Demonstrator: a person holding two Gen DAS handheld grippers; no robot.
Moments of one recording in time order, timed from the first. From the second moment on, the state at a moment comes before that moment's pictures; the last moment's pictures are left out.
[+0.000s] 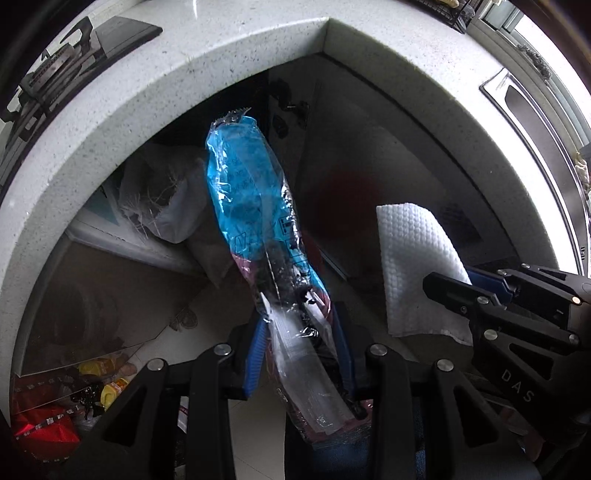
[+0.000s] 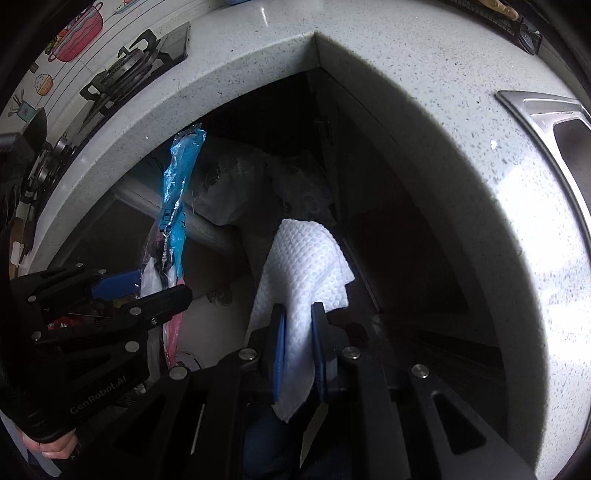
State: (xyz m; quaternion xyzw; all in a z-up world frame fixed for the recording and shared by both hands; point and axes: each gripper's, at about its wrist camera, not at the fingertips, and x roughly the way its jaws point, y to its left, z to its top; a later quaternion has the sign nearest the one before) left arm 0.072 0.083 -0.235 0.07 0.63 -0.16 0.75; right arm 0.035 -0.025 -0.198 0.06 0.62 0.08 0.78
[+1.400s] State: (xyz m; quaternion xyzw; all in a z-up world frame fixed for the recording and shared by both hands) left arm 0.144 0.067 -0.558 0.08 0.69 -0.22 0.69; right arm 0.090 -0.055 -0.485 0.07 0.68 0.04 0.72
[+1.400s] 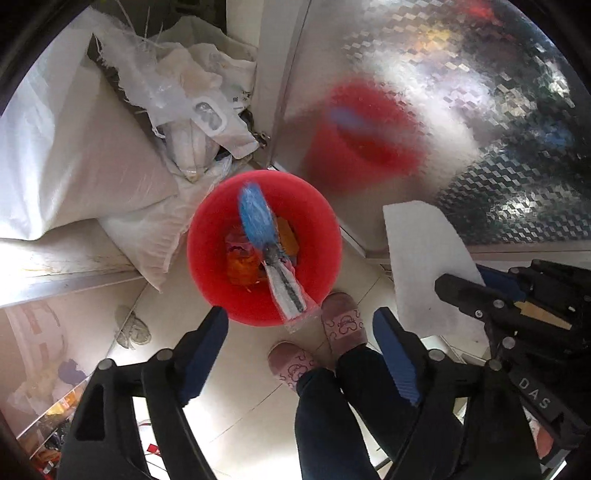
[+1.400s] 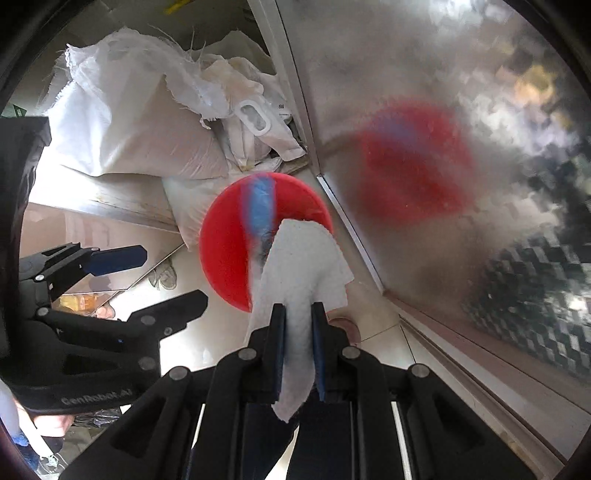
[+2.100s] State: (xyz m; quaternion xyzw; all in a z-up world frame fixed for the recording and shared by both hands) left arm 0.149 0.140 -0.542 0.03 0.69 -0.14 0.71; right arm 0.118 0.010 -0.490 0.00 0.68 0.12 0.73
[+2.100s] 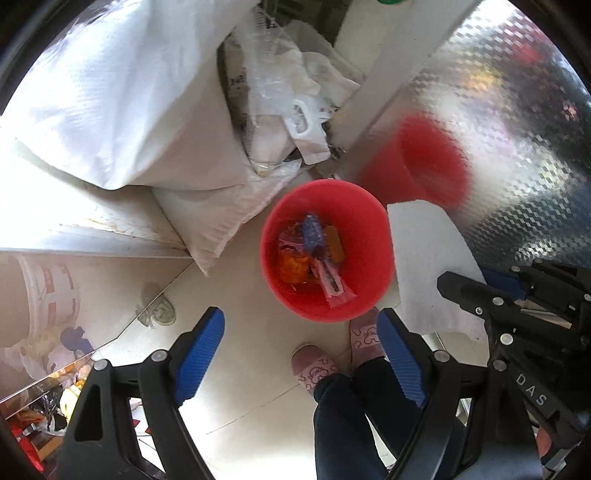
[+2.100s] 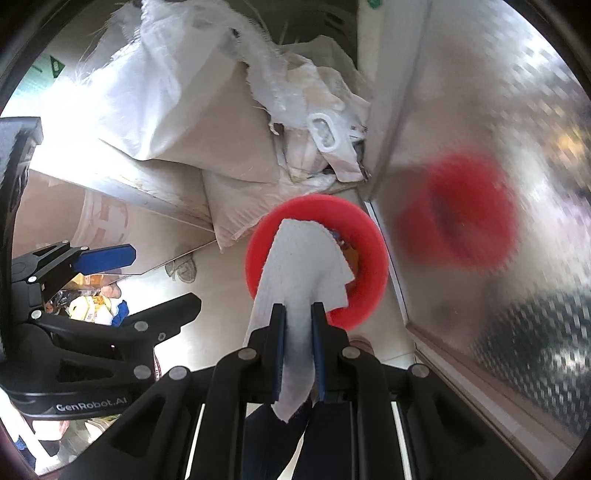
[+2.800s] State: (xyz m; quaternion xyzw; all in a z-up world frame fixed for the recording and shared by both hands) left arm 0.126 0.158 -0.519 0.03 0.67 -0.12 0.74; right arm 0.104 0.027 -0.477 -0.03 0.67 0.09 0.73
